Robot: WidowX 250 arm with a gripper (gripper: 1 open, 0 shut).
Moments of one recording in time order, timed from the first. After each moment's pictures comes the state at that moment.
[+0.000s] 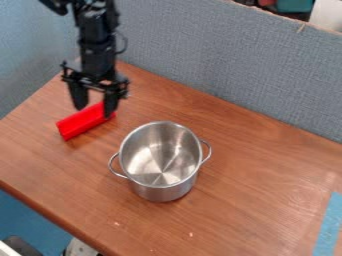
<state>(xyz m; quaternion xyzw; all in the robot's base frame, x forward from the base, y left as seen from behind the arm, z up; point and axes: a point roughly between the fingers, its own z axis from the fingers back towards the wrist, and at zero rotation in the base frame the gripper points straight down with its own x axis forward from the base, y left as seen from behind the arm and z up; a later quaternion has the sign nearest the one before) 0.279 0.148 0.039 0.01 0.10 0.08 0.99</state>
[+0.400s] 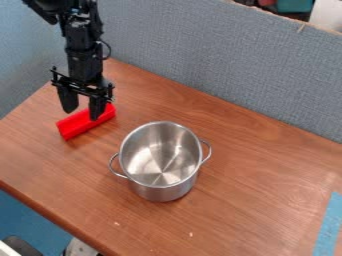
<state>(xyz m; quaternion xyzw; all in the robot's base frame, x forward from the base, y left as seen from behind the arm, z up) 0.289 0.153 0.027 0.00 0.10 0.07 0.99</state>
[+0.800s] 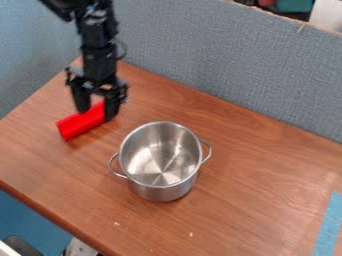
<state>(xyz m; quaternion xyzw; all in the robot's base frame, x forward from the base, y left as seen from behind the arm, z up) 0.299 0.109 0.056 0.00 0.11 0.04 0.99</state>
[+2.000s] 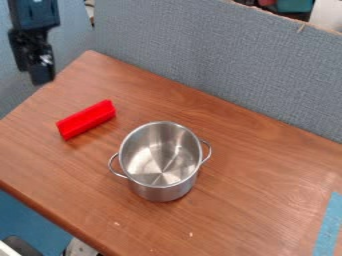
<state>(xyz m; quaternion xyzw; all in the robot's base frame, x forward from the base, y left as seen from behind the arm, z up) 0.239 0.154 0.132 -0.05 0.08 -0.15 0.98</state>
